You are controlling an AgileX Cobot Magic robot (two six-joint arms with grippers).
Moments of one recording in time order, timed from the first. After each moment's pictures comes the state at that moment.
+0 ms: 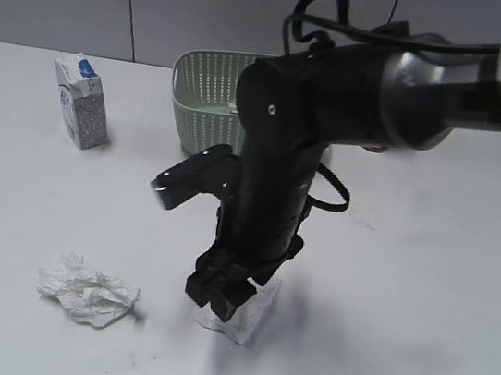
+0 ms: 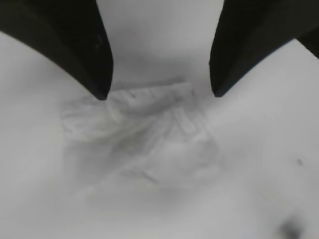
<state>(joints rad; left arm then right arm) 0.05 0.00 -0.51 -0.20 1.06 0.24 0.82 2.05 -1.37 0.15 0.93 -0.16</state>
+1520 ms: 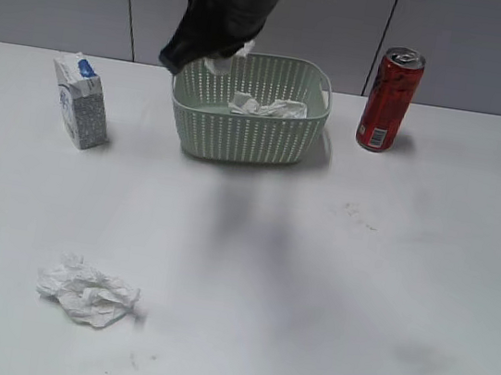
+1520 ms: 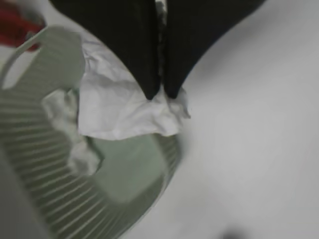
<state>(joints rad) 0.05 0.00 -0.51 -0.20 1.06 0.24 0.81 2.11 -1.92 -0.23 0.82 -0.11</state>
